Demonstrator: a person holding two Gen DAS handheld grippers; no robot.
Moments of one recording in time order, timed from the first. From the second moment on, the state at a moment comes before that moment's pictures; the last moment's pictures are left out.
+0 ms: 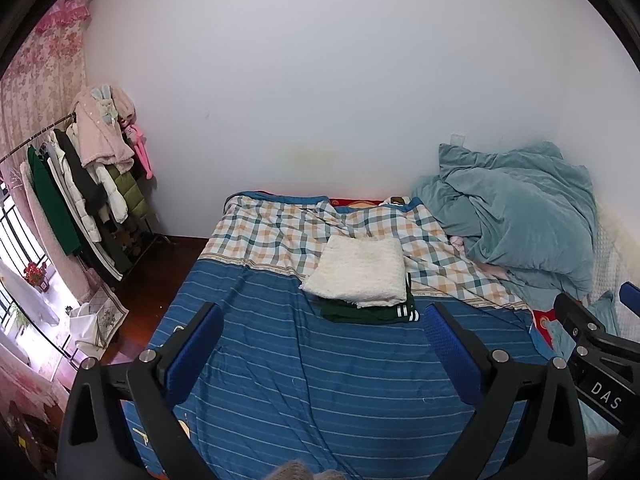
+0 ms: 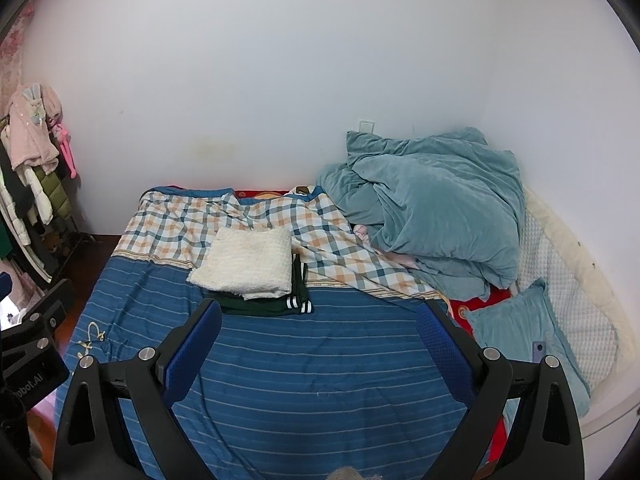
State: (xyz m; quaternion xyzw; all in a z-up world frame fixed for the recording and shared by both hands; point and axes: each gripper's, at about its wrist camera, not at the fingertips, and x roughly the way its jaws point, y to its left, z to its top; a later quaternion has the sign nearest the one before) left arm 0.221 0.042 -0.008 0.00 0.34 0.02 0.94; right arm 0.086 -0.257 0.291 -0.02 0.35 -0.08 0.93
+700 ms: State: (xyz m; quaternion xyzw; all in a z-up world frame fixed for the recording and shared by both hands) left arm 0.213 0.048 -0.004 -0.01 0.34 0.02 0.94; right arm 0.079 -0.252 0.290 -0.02 0.35 -0.08 0.93
